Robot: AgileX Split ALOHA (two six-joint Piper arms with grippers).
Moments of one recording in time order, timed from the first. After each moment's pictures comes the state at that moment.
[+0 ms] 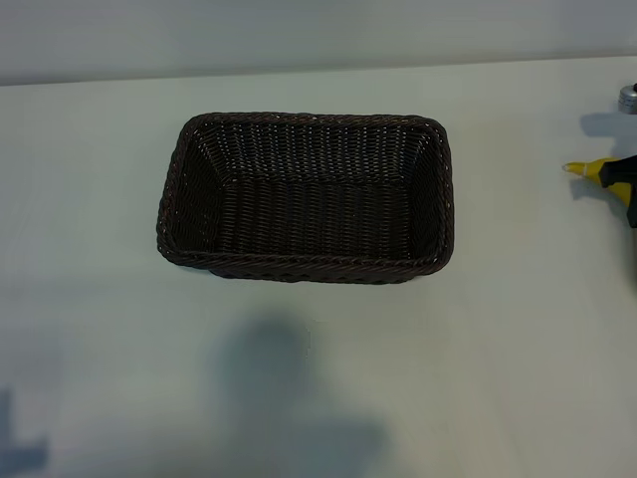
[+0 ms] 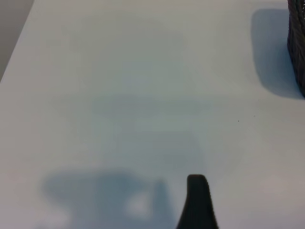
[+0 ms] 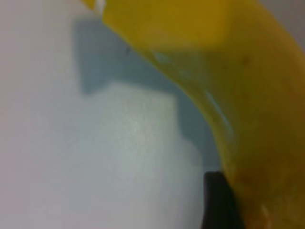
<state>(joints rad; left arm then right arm) 0.04 -0.01 -0.50 0.03 1.05 -0.01 -0.12 2.05 -1.32 0.03 0.90 -0.10</state>
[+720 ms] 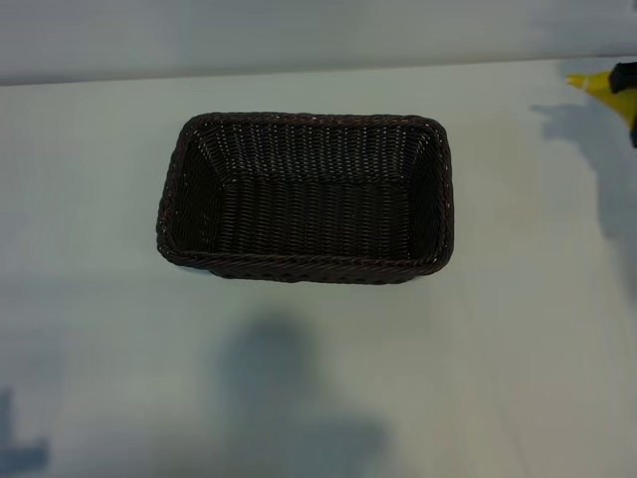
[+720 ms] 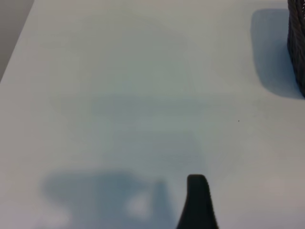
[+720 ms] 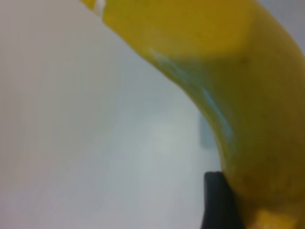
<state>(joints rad) 0.04 -0.01 -0.50 0.03 1.05 -0.01 -0.07 1.96 -1.60 0.13 1.21 -0.09</state>
